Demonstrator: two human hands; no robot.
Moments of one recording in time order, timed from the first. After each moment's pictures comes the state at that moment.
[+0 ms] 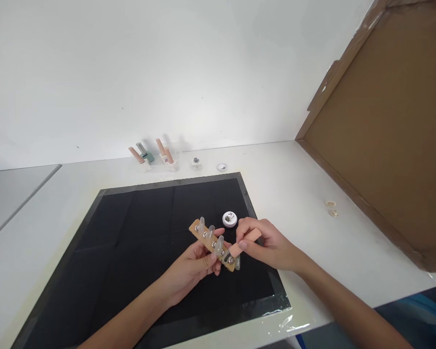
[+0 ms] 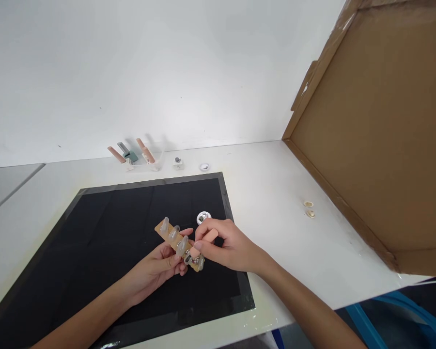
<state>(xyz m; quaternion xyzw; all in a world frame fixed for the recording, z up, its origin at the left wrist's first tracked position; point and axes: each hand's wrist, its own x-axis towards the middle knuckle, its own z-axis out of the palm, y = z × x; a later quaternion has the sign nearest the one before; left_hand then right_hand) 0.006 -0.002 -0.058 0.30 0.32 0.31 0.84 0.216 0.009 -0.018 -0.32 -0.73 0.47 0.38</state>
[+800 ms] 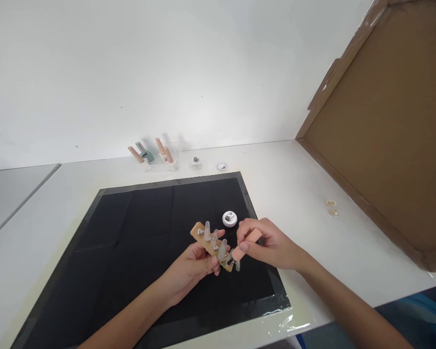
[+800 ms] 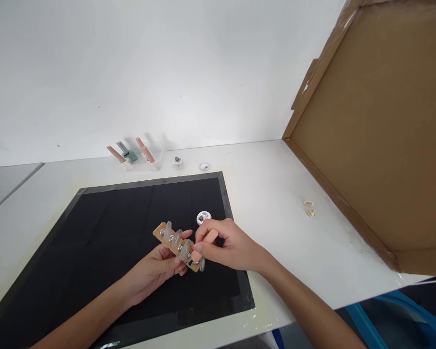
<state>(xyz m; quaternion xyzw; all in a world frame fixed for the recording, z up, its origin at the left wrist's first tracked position) 0.006 -0.002 -0.062 0.29 0.33 0.31 0.84 0.219 0.011 -0.017 -0.33 -0.73 0.48 0.37</state>
